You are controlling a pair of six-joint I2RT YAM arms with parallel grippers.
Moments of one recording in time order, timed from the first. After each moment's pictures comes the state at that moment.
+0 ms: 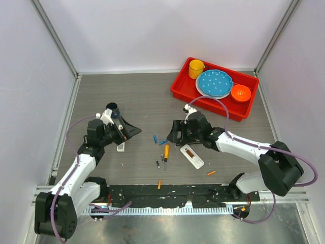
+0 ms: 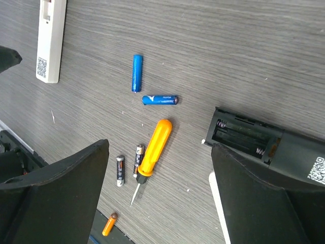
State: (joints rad) left arm -0.14 0.92 0.41 0.01 0.53 -0.79; right arm 0.70 1.36 0.71 -0.03 -0.15 0.61
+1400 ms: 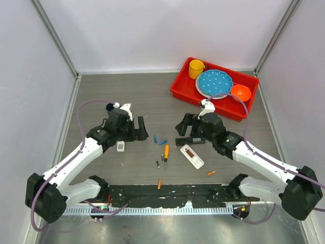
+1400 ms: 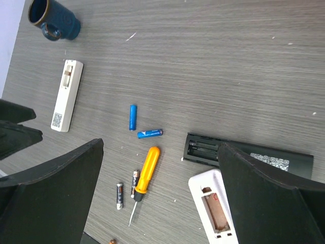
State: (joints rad) left arm -0.51 1.08 0.81 -0.50 0.08 -0.54; right arm 0.68 1.08 0.69 -0.09 0.09 0.60
